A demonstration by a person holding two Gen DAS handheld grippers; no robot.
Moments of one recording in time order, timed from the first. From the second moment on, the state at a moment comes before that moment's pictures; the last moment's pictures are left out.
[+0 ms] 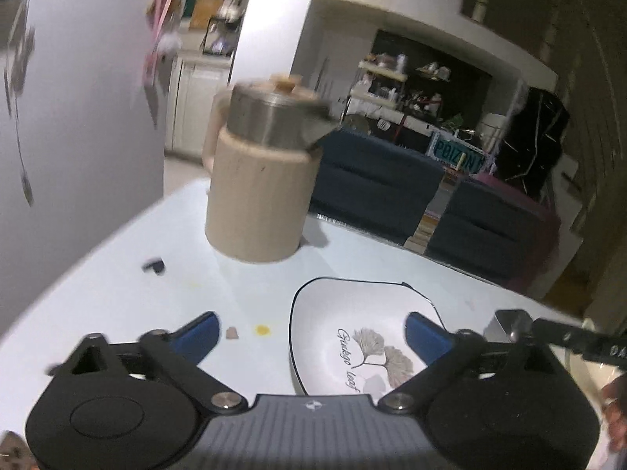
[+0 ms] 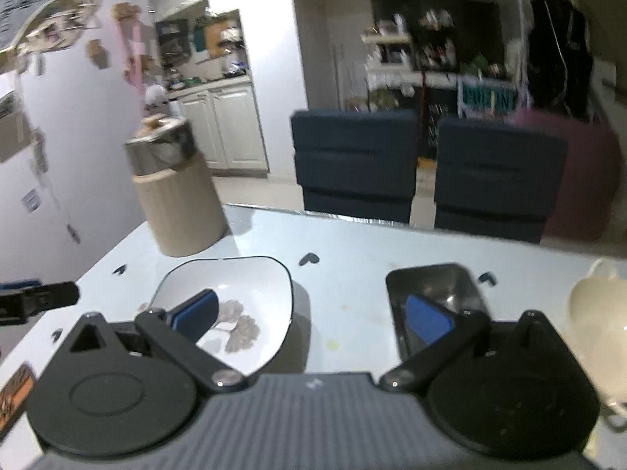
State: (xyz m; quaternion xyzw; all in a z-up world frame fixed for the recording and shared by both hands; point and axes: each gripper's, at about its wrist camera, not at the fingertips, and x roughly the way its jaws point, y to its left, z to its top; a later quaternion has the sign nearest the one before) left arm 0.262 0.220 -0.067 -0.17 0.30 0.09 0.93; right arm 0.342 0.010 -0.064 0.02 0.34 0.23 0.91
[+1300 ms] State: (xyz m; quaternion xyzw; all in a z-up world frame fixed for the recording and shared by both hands) left arm 0.281 0.220 -0.065 -0.20 0.35 0.00 0.92; right arm 0.375 0.039 -0.075 0.07 0.44 0.29 0.85
